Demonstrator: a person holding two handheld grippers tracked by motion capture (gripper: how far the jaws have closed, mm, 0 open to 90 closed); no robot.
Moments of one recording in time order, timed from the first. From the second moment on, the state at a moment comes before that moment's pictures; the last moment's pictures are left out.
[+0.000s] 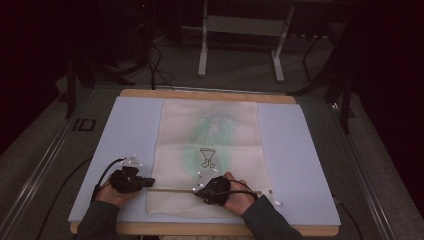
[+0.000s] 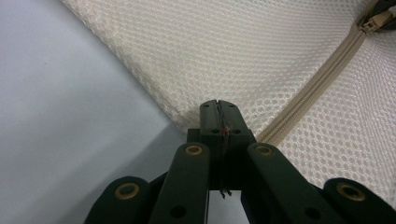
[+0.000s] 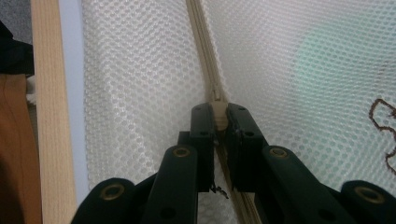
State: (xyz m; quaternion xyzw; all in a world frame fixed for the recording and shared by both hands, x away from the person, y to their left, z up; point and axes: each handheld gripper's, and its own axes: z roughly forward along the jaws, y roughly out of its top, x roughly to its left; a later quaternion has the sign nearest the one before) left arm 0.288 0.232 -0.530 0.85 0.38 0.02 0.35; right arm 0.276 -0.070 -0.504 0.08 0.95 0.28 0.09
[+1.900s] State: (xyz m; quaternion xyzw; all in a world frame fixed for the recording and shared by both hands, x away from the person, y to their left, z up) left arm 0.289 0.233 -0.530 0.85 0.38 0.02 0.35; right arm 0.270 -0.119 -0.497 0.11 0.95 0.27 0.11
